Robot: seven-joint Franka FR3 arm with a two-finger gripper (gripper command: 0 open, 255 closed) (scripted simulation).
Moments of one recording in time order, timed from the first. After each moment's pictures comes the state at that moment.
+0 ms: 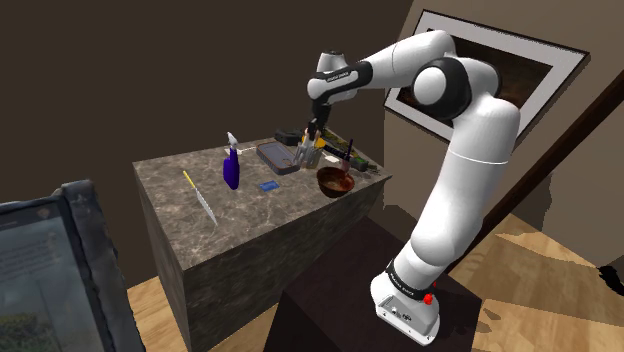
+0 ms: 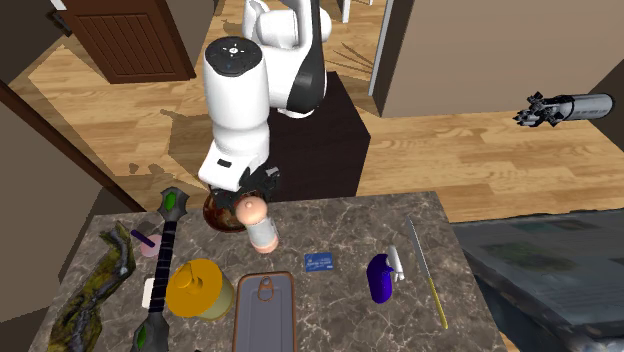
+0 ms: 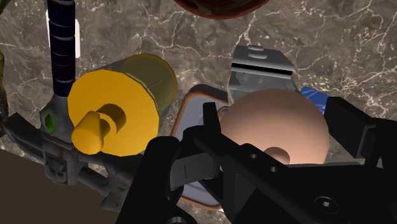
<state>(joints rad) -0.12 0.26 -0.21 -1.89 -0.09 2.22 -0.51</state>
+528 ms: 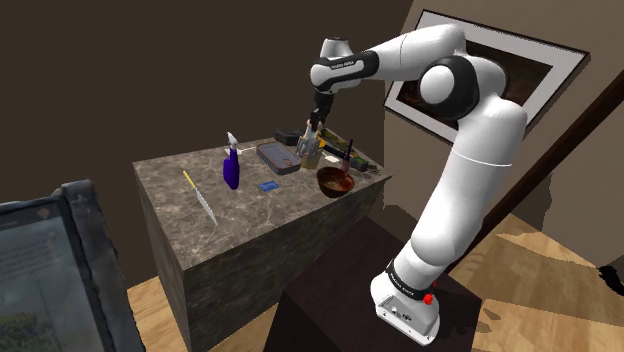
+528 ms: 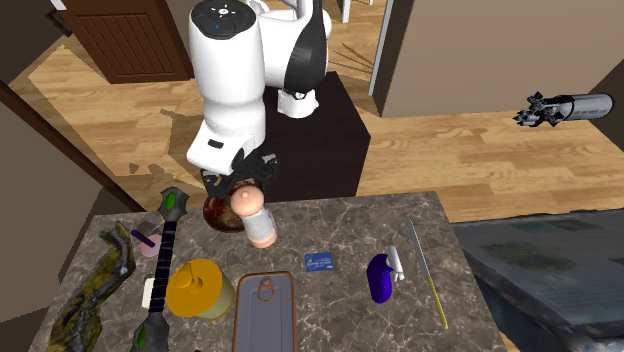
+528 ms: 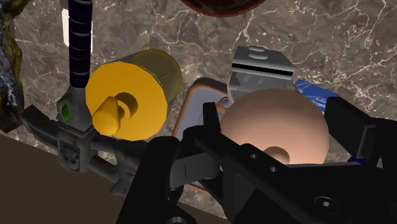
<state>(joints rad) -0.12 0.22 -0.21 -1.83 -0.10 2.12 -0.52</state>
